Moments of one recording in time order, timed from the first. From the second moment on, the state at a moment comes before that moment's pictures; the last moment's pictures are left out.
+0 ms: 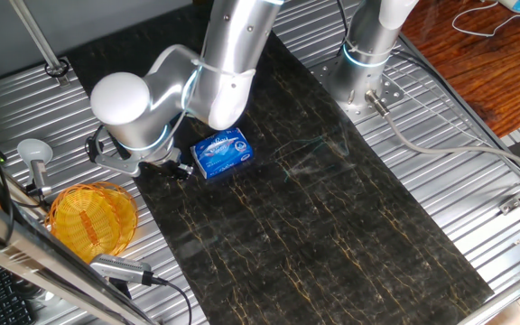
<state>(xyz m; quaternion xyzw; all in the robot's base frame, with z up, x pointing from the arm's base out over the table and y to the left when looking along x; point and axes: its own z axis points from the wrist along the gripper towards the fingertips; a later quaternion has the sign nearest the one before) 0.587 0.041 0.010 0.38 -0.92 0.02 0.07</state>
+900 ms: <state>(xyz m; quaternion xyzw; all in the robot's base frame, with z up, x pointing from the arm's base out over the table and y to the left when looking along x) 0.598 -0.011 0.050 0.38 -0.92 0.05 0.02</state>
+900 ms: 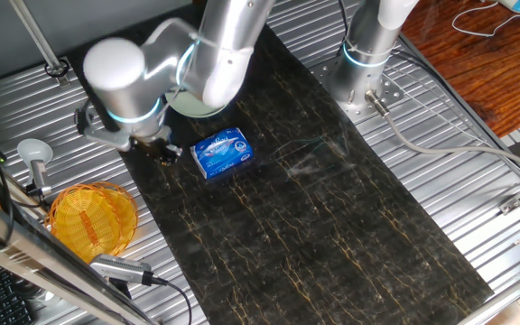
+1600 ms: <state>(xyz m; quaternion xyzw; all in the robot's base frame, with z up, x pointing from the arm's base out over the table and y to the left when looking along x) 0.585 -0.059 0.078 0.33 -0.94 0.08 -0.03</state>
